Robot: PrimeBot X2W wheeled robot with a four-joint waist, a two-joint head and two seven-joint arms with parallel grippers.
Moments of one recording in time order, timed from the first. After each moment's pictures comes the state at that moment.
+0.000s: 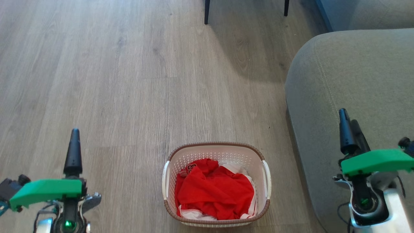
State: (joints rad) left arm -0.03 0.04 0.09 0.15 -1.27 -0.12 -0.05; right arm -0.10 -0.05 -0.05 0.08 0.94 0.12 -0.05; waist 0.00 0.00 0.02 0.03
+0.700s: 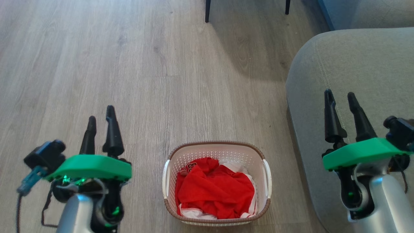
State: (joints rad) left arm -0.06 0.04 -0.12 -0.05 -0.72 0.14 -0.11; right arm -0.14 -0.10 0.07 -0.02 0.55 0.12 -0.11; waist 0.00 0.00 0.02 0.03
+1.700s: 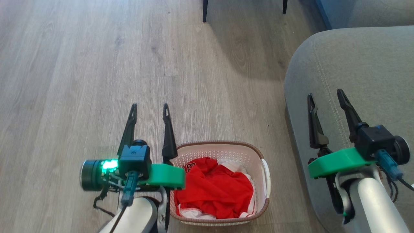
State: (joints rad) left arm -0.22 0.21 -0.66 -0.06 -0.28 0.59 -0.20; right arm -0.14 -0.10 0.13 0.00 0.15 0.12 -0.20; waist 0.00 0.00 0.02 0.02
